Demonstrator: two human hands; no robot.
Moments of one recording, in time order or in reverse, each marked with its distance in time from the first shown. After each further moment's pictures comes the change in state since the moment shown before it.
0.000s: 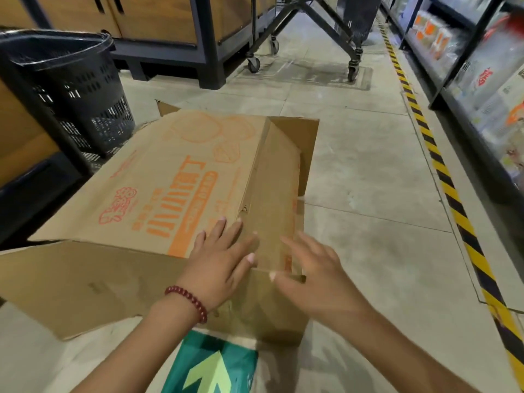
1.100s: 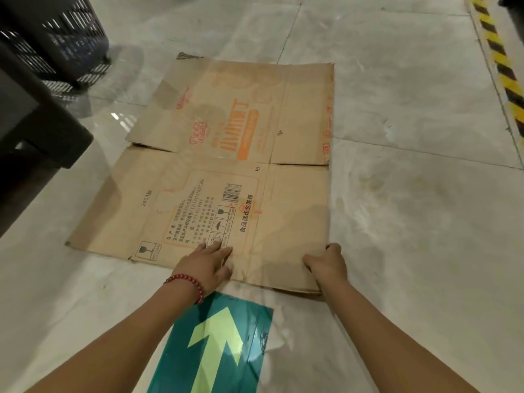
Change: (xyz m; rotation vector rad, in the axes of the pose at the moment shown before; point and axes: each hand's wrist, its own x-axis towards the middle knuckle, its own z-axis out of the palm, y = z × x) left_hand 0.017 -0.110 0.187 0.054 -0.526 -0.284; right_hand 0.110 0.152 0.191 0.412 0.097 0.704
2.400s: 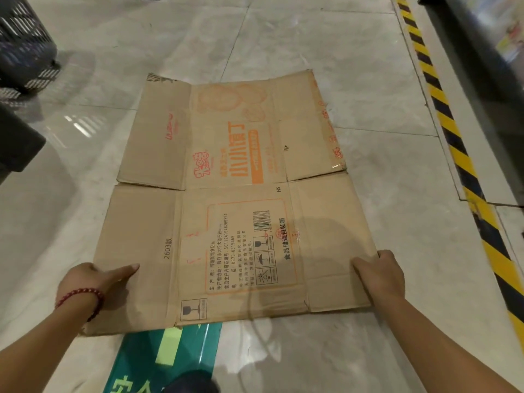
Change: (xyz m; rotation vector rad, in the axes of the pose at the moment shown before) left_hand -0.072 -0.057 0.021 -0.770 0.340 -0.777; right_hand -0.043 0.137 -0.129 -0.006 0.317 0.125
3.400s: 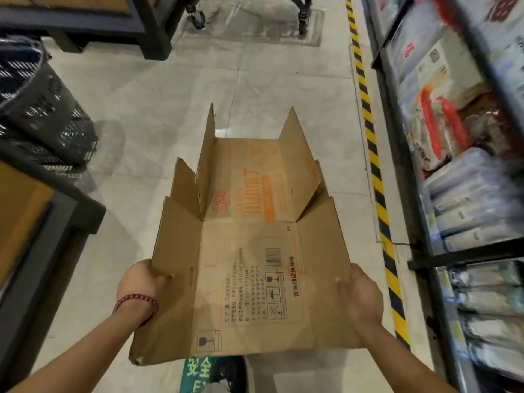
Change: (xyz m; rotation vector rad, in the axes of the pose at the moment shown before) left_hand -0.219 0.187 -0.277 0.212 -0.079 0.390; right_hand -0.205 -0.203 -0.255 -0.097 0.008 -0.189
